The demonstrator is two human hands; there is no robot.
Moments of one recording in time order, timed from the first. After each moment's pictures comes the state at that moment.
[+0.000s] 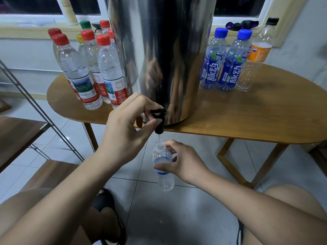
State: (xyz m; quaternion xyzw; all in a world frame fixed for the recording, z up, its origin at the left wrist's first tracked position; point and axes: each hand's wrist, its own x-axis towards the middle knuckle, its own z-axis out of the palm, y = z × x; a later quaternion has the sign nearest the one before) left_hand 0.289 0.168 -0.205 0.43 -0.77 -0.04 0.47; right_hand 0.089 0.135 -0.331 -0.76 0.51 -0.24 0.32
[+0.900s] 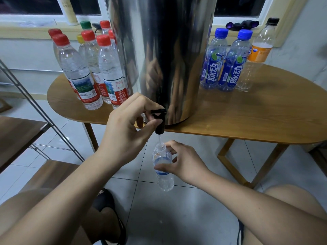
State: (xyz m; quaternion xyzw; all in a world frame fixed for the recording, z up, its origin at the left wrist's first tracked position) left_hand 0.288 0.168 -0.204 0.44 -0.76 -0.05 0.47; right_hand 0.088 0.133 -0.335 -0.76 0.51 -0.24 0.32
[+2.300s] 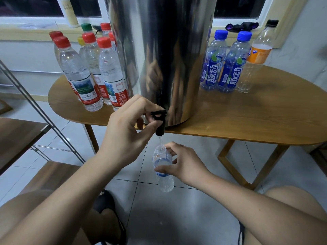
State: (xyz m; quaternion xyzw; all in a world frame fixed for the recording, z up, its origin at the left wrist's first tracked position) left_hand 0.287 0.169 -0.202 0.43 -0.76 -0.06 0.48; right_hand 0.088 0.132 -0.337 -0.76 0.51 -0.23 0.33
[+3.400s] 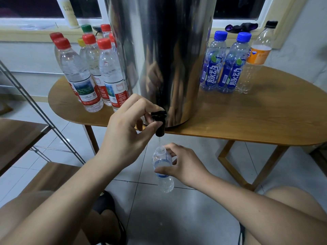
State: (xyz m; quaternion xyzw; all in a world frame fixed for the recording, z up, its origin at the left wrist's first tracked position) left_hand 0.290 0.166 -0.205 0.43 -0.77 -0.05 0.47; right_hand 0.088 0.131 -0.341 -0.76 0.50 -0.23 0.33
